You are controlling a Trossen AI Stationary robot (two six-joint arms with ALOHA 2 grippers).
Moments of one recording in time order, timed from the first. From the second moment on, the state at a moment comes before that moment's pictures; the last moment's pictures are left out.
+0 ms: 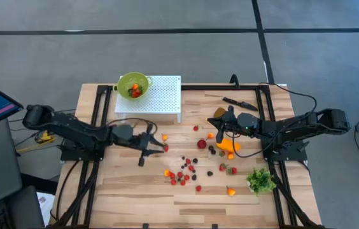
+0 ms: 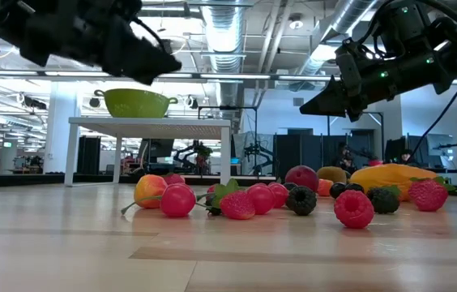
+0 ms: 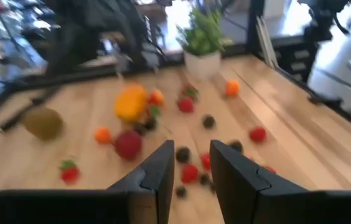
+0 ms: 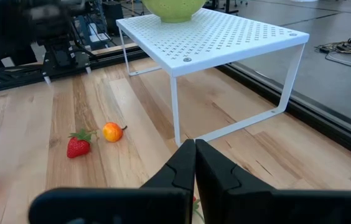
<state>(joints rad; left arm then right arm) -0.11 1.22 0.40 0.58 0.04 0.13 -0.14 1.18 0.30 0.63 0.26 0.15</state>
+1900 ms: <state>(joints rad) -0.39 1.74 0.43 0.78 -0.19 0.06 -0.14 1.18 0.30 0.63 0.26 0.15</state>
